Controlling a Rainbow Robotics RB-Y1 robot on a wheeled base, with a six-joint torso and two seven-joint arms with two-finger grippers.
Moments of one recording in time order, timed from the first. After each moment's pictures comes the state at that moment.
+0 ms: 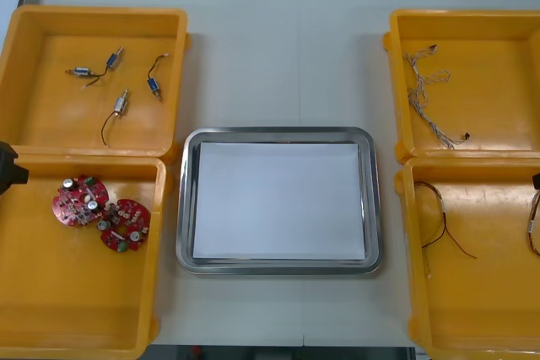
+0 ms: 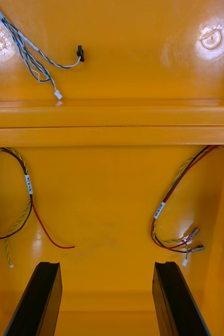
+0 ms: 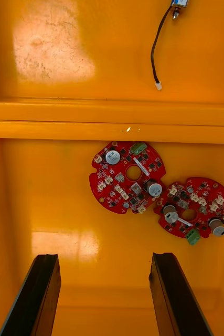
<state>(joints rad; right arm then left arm) -0.16 -0.77 -0.38 -2.12 -0.85 1.92 1.37 -0.11 0.80 0.36 -2.28 0.85 1.89 -1.23</state>
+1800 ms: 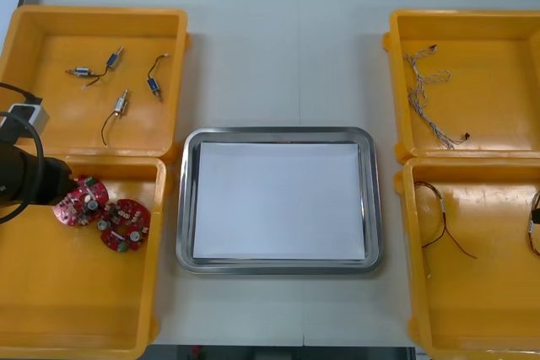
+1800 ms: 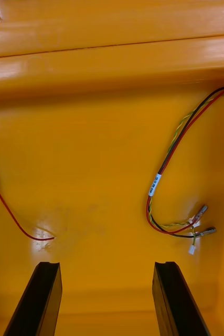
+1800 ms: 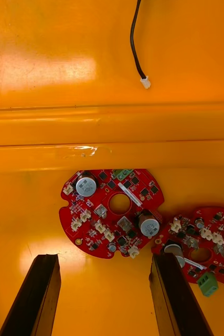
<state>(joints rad) 0.05 -0.77 -0.38 -2.10 -0.85 1.71 1.37 -0.07 0.79 0.10 -2.18 0.67 1.63 -1.23</state>
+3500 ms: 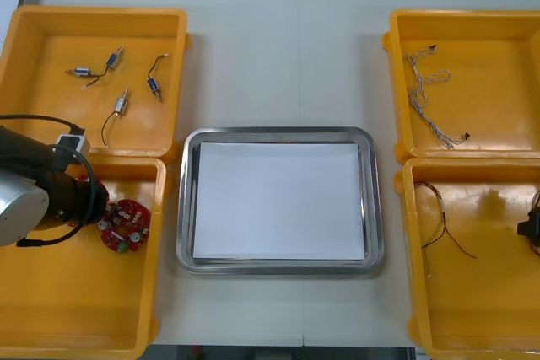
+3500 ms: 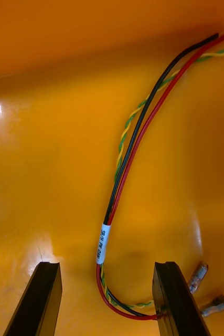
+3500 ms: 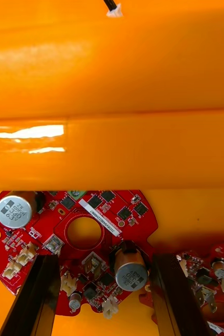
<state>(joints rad) 0.11 -0.77 -0.22 -1.80 -0.76 1.30 1.37 -0.07 0.79 -0.16 -2.05 0.51 1.43 -1.13</state>
